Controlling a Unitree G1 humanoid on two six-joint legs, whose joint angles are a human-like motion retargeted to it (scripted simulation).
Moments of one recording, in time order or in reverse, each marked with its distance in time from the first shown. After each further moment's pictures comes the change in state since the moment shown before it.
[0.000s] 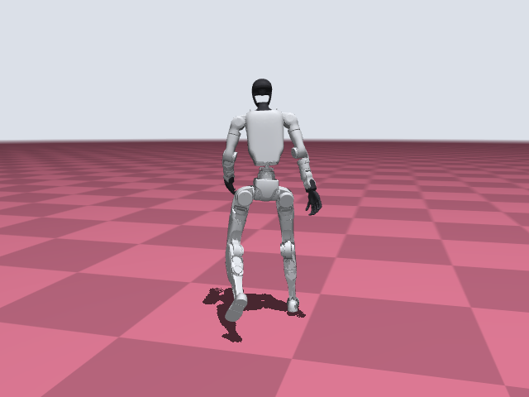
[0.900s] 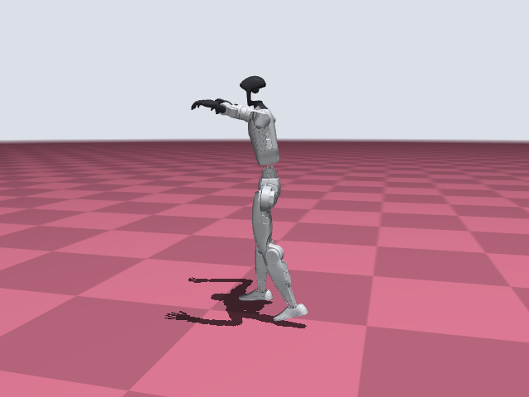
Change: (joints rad) left arm 0.371 1.171 0.863 -0.809 0.671 -0.241 -0.011; right arm 0.664 -1.184 -1.615 -1.751 -0.513 -0.152 -0.116; waist 0.237 0.029 -0.075; left_leg 0.009 -0.353 -0.386 -0.621 0.011 -0.212; right_leg -0.048 0.045 0.430 -0.110 0.075 0.146
